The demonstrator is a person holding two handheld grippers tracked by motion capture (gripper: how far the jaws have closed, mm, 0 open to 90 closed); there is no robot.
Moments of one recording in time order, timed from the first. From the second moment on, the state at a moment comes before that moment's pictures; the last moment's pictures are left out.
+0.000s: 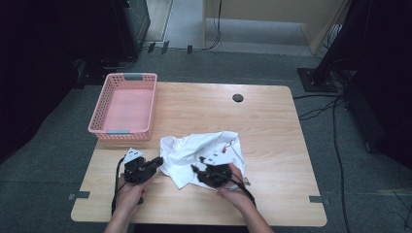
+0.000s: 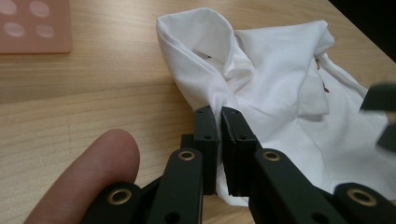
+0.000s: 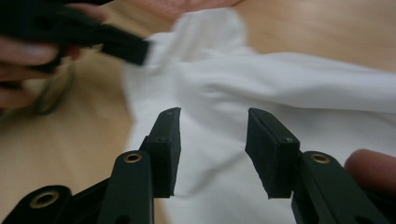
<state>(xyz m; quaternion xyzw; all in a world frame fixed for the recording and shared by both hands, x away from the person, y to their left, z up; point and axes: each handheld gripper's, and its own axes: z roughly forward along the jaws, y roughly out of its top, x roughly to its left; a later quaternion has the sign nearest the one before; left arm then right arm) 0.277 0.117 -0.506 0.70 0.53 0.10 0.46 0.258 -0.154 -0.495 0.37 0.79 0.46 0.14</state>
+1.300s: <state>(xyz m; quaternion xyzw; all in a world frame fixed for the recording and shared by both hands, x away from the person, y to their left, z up) 0.274 0.149 -0.522 0.68 0.57 0.11 0.45 0.289 -0.254 -0.488 0.54 0.67 0.48 0.19</state>
